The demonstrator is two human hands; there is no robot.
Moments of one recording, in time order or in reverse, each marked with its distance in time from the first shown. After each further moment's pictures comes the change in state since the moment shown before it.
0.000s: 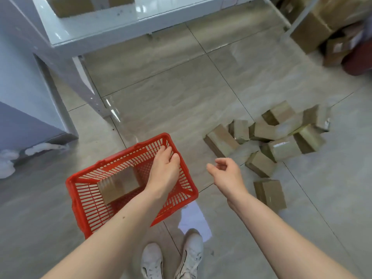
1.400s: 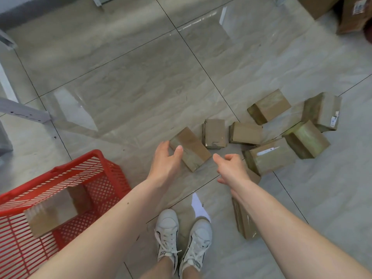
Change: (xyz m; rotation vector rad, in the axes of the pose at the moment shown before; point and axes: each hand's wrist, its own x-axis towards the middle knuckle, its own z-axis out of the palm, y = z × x) left_hand 0.175 0.057 0.248 0.042 -0.030 -0.098; right_hand 0.278 0.047 -0.137 0.046 -0.053 0.243
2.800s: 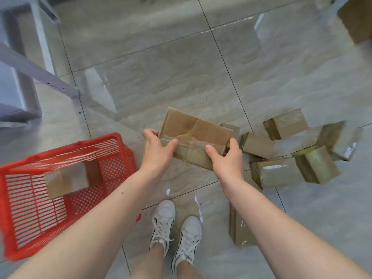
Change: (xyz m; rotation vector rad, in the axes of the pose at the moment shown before) left_hand -0.022 0.023 -0.050 -0.103 0.286 -0.060; right_hand -0.041 -0.051 0.024 -0.183 0.030 -0.304
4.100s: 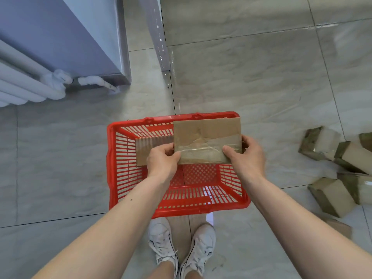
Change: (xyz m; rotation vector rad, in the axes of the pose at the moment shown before) left_hand 0.041 -0.264 -0.272 -0.203 0.134 -0.217; right_hand -0.151 -0.011 0.303 -0.181 -0.069 -0.178
